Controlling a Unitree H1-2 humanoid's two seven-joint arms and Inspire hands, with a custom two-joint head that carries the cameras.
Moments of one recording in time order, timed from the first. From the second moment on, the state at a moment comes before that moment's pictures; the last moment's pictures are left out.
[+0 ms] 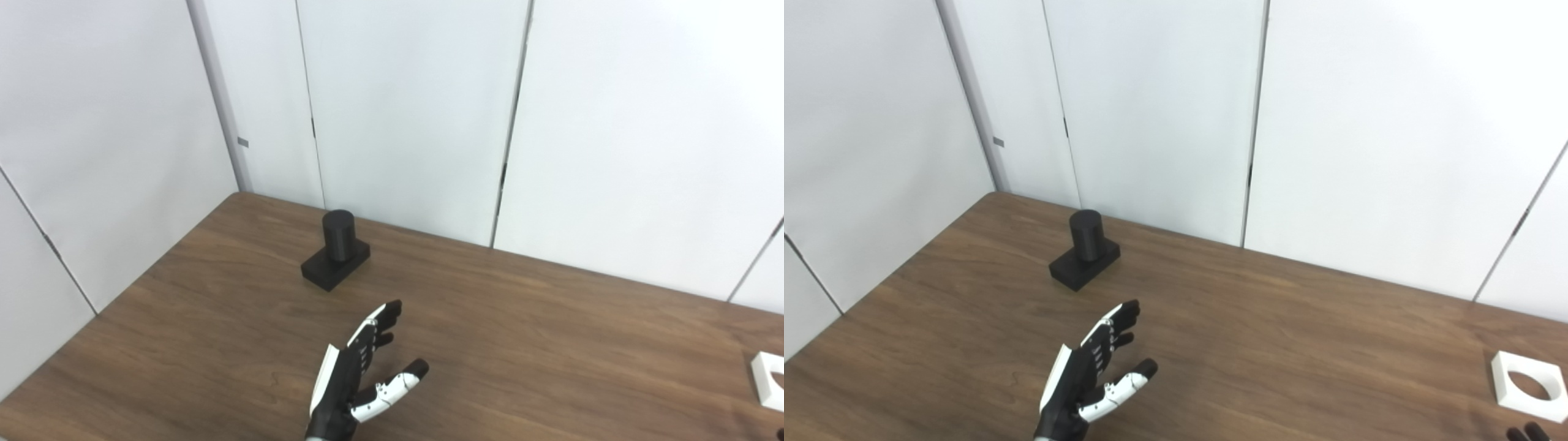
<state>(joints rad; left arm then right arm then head) 0.20 0.03 -0.06 -0.22 0.11 -0.14 0.16 0.18 -0.12 -0.25 -0.16 0.24 -0.03 0.24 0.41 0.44</state>
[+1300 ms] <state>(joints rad) -0.02 0.29 0.09 -0.31 0.88 0.47 0.06 0.19 -0.12 -0.23 -0.16 0.21 -0.05 0.24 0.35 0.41</state>
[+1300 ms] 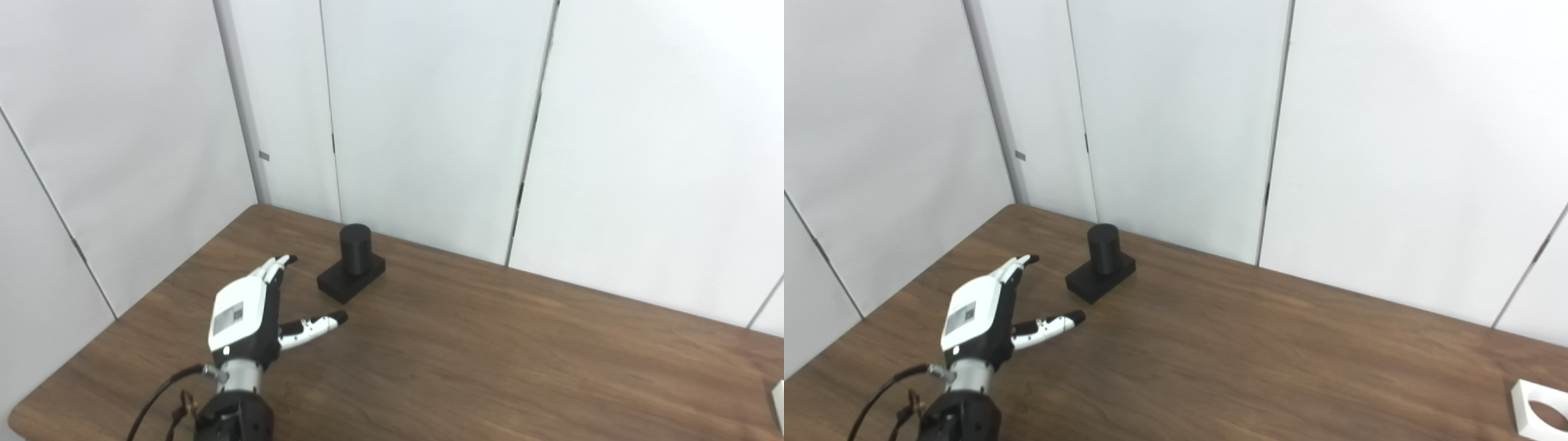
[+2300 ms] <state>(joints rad) -0.27 0.34 0.03 0.11 0.87 0.47 -0.01 0.20 -0.12 -0.21 -0.17 0.20 -0.04 0.19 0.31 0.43</state>
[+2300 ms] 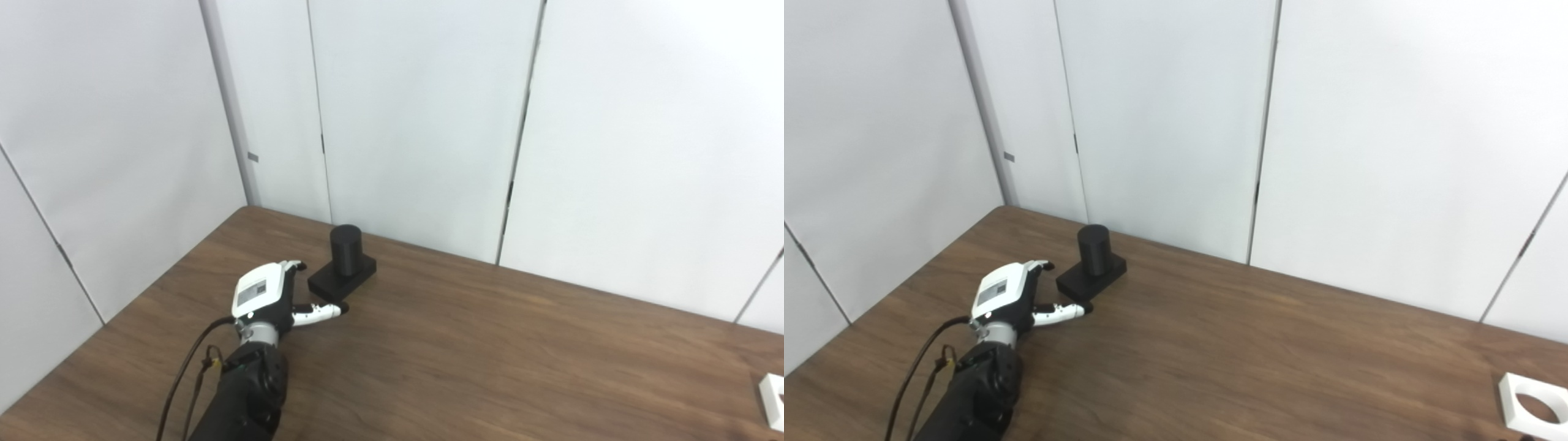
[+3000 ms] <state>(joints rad) -0.39 0.38 -0.06 0.32 0.82 0.46 0.02 0.20 -0.12 -0.20 -0.17 0.18 -0.05 0.17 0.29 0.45</state>
